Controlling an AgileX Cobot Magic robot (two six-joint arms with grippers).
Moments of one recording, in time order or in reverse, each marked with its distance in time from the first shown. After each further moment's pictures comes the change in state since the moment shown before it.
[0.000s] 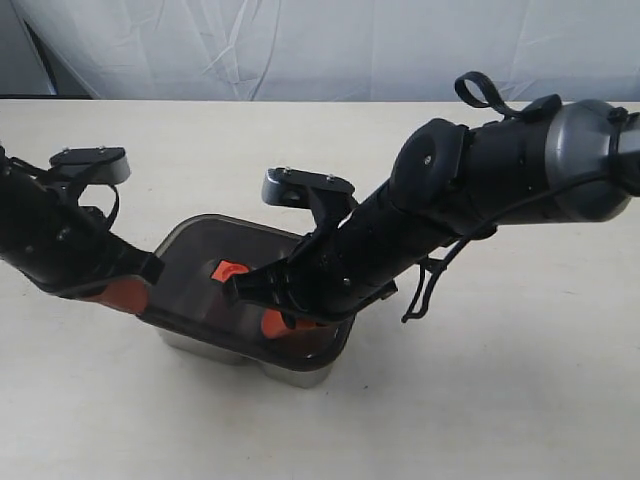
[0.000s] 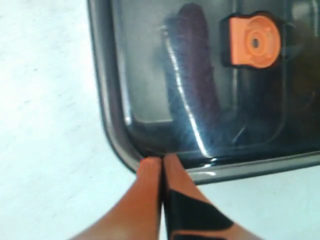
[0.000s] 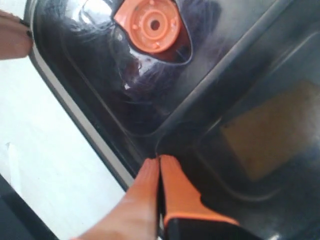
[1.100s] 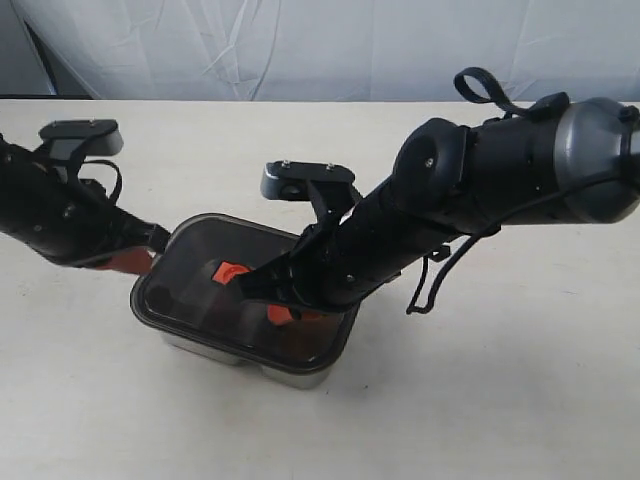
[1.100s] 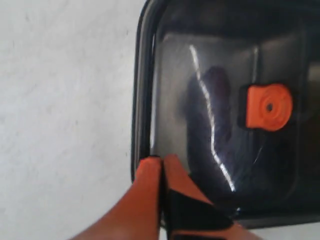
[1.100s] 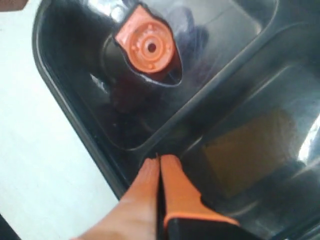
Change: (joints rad) left arm -0.003 -0.011 -0.015 -0.021 -0.152 0.001; right arm 0.005 -0.031 0.001 -0.064 -0.064 0.002
